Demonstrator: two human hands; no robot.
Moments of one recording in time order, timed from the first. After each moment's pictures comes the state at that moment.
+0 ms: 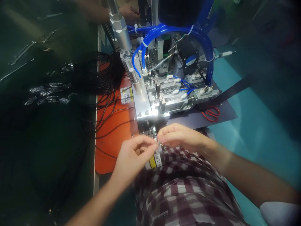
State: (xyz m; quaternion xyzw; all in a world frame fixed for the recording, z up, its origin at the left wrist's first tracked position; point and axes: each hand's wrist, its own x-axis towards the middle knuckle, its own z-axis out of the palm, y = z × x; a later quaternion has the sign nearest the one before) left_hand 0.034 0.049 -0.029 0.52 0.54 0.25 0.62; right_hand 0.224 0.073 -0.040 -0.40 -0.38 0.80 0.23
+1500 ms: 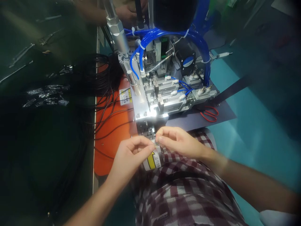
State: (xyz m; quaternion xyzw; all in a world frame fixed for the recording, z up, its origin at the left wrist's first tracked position) left_hand 0.032 0.052 -0.023 0.47 0.53 0.25 0.66; right_hand 0.218 0.054 -0.037 -0.43 -0.48 0.70 0.31
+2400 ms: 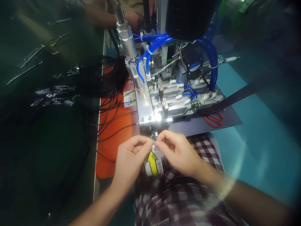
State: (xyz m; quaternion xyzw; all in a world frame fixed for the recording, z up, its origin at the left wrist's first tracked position) left_hand 0.040 0.051 -0.025 0.39 0.59 0.33 0.63; right_hand 0.196 0.045 -0.038 -0.55 -0.58 0.50 0.35
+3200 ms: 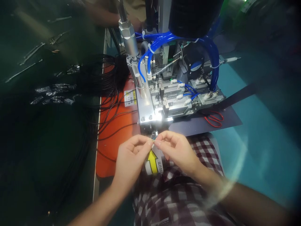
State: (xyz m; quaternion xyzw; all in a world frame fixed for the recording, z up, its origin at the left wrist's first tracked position) left_hand 0.040 0.048 -0.026 0.40 0.59 0.34 0.62; right_hand 0.184 0.046 -0.037 -0.52 -0.34 0.67 0.41
